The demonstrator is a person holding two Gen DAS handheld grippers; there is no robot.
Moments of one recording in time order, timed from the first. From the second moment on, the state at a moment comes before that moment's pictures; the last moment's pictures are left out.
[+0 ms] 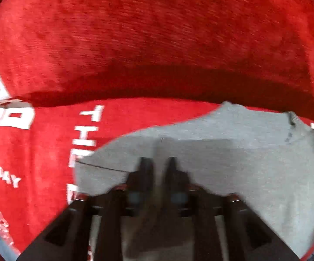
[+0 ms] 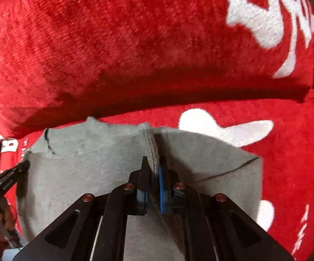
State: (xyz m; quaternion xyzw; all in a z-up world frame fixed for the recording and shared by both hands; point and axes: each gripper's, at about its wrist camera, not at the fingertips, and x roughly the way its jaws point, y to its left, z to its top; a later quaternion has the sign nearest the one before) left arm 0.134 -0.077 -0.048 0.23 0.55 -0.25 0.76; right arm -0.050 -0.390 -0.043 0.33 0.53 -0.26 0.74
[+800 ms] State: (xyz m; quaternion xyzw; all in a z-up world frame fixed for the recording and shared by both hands) left arm 0.081 0.046 -0.035 0.22 0.59 -0.21 0.75; right arm -0.157 -0.289 0.004 0.28 0.57 -0.27 0.72
